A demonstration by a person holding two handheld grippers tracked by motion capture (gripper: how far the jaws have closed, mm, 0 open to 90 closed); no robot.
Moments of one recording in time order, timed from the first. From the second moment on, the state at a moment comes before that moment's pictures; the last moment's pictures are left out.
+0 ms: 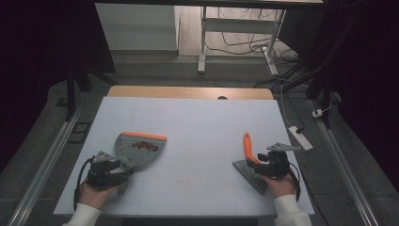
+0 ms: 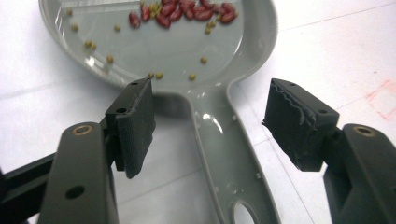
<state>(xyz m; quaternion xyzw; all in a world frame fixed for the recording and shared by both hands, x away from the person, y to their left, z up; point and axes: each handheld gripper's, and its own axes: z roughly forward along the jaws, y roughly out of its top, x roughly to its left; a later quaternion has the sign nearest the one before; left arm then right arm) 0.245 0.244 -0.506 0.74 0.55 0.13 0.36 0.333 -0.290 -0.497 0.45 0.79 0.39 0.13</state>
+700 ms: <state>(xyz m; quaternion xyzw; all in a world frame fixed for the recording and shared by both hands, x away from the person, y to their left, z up) 0.276 0.217 -0.510 0.81 0.44 0.07 0.38 0.321 -0.268 -0.496 0.33 0.83 0.42 0.13</state>
